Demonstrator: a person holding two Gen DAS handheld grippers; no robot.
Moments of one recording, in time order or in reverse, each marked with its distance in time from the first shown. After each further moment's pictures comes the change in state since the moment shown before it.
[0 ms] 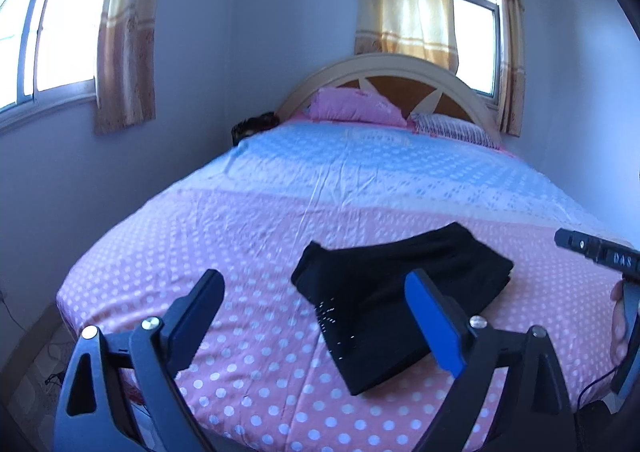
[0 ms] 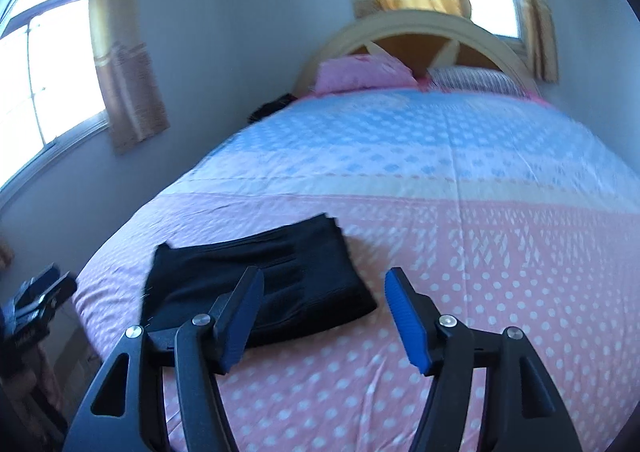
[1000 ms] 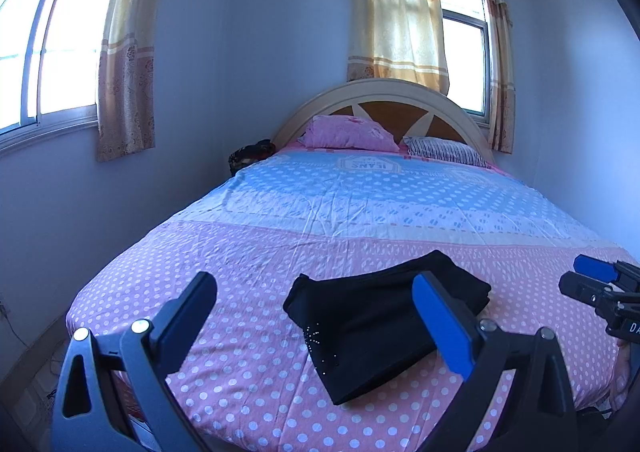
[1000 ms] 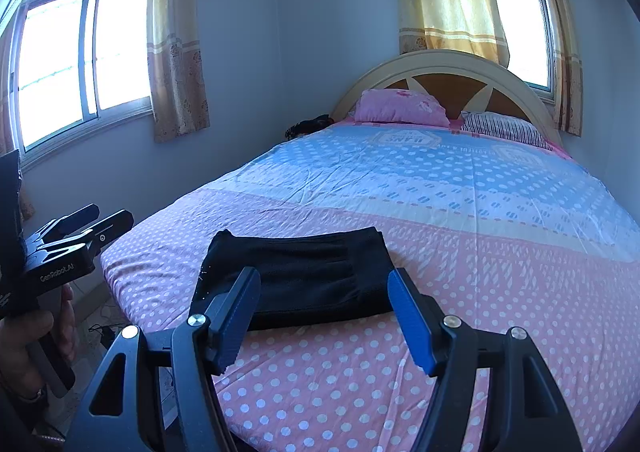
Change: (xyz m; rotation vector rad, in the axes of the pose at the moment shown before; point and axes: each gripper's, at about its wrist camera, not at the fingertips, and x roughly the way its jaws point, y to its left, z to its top) left arm -0.032 -0.018 0.013 0.015 -0.087 0.005; right arm -0.064 0.053 -0.020 -0.135 -0.081 0.048
